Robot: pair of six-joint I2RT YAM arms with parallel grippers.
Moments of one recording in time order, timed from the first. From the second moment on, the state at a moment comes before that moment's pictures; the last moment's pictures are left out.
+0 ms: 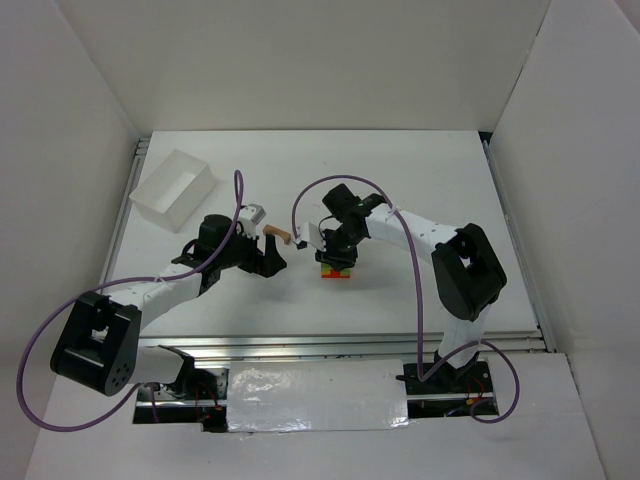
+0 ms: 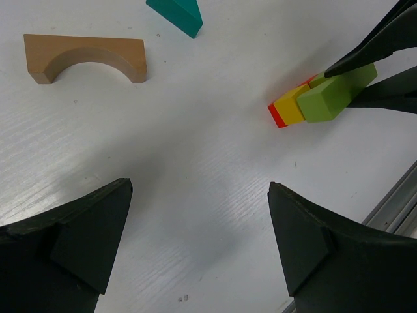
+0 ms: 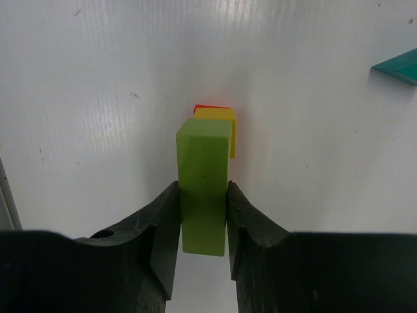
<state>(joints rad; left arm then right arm) -0.33 1.32 0.59 0.12 0.42 -0.18 0.64 1.81 1.32 -0.77 -0.37 -0.92</state>
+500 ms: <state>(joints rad) -0.33 1.34 0.60 0.12 0.43 -0.17 0.64 1.81 1.32 -0.77 -0.37 -0.92</state>
